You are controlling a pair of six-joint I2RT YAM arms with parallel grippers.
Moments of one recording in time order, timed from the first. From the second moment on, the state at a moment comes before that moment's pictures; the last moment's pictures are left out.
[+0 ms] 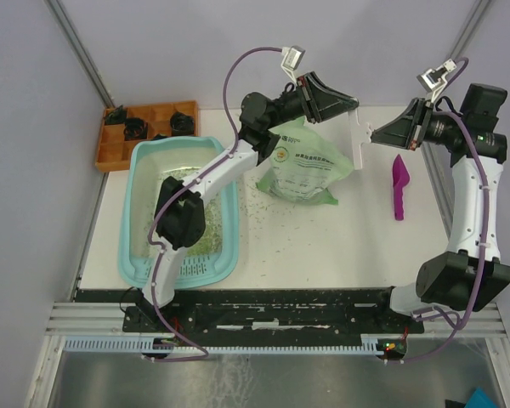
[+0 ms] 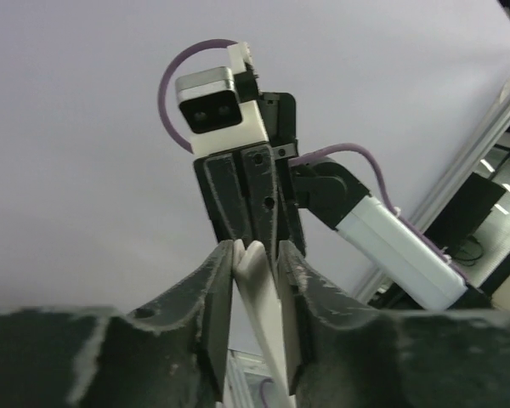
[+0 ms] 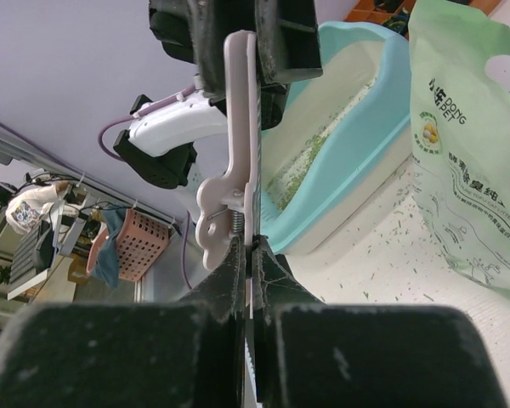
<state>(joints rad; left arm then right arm) -0.70 2.20 2.07 0.87 0.74 -1.16 -0.29 1.44 1.61 -0.69 -1.52 0.26</state>
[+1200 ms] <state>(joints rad) -0.66 2.23 2.09 0.84 0.79 -1.26 -0.29 1.37 1.44 0.19 -1.53 0.88</state>
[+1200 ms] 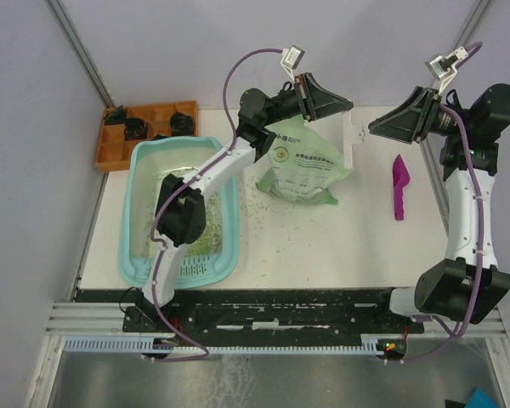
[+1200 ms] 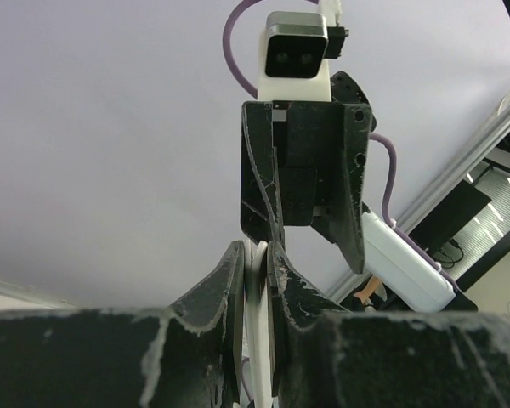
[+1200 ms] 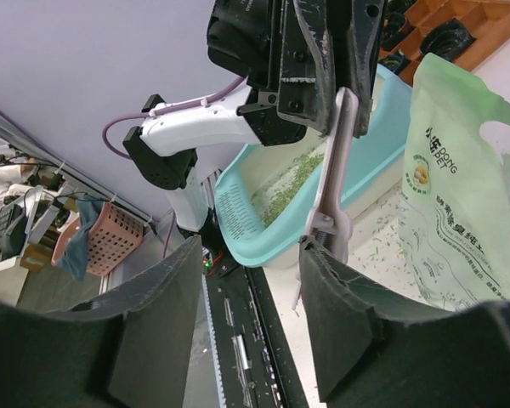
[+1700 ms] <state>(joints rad) -0.66 2.23 2.11 0.74 0.79 -1.23 -0.30 1.57 1.42 0.86 -1.55 1.47</state>
